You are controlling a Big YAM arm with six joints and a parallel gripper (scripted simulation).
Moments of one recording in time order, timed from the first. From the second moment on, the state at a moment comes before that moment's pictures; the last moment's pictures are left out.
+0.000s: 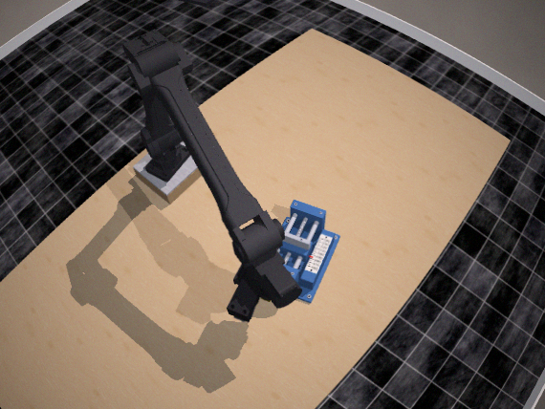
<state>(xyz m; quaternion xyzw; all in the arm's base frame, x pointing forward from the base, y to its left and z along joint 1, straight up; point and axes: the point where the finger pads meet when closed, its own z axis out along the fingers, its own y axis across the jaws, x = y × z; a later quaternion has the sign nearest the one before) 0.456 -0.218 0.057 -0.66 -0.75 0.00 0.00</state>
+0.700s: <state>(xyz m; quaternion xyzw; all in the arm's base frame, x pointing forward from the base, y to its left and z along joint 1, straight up) 0.451 -0.219 0.057 -0.66 -0.75 0.00 -0.01</state>
